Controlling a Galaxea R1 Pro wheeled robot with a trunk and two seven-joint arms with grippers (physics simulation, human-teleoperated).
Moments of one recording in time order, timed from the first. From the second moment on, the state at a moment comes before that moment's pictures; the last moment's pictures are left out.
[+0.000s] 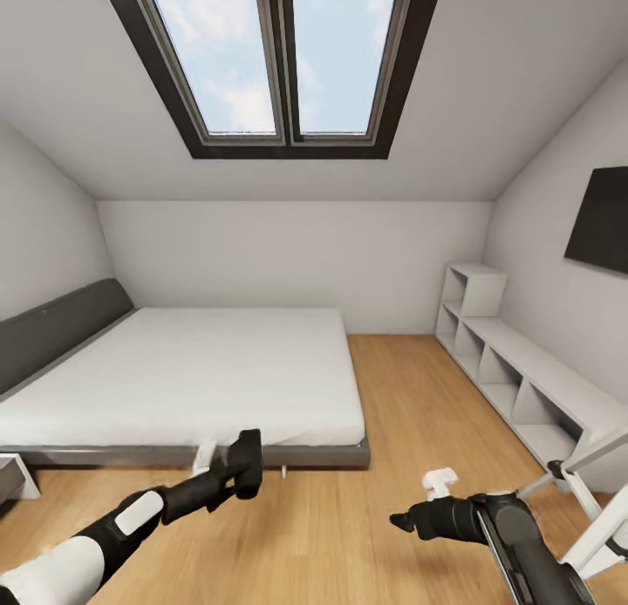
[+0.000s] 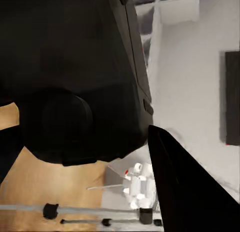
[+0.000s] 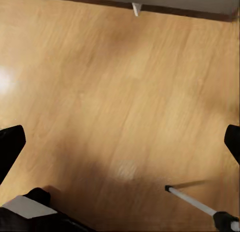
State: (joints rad) left arm -0.68 0.22 -0.69 -0.28 1.55 0.54 -0.60; right arm -0.27 -0.08 -0.09 -1.25 0.27 0.84 0.74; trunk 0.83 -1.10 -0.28
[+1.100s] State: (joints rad) left arm -0.32 0.00 -0.72 0.00 1.25 0.14 -0.01; right arm -0.27 -0.06 -0.07 -0.01 0.37 0.18 0.26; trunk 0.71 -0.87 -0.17
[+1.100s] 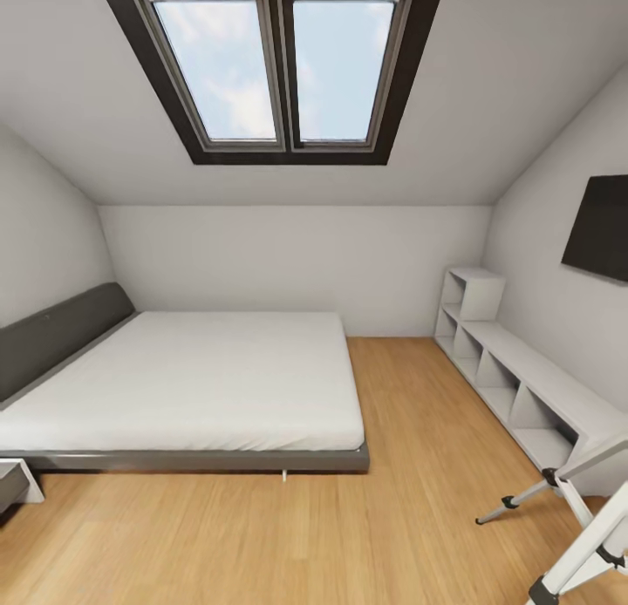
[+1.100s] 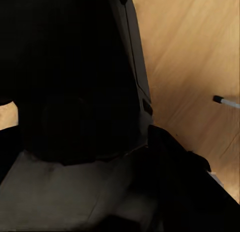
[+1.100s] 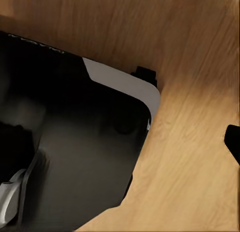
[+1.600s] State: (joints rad) left arm -0.19 -0.01 -0.72 0.00 1.18 0.00 0.01; right arm -0.22 -0.06 -0.07 0.03 0.33 0.02 0.20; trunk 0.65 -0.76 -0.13
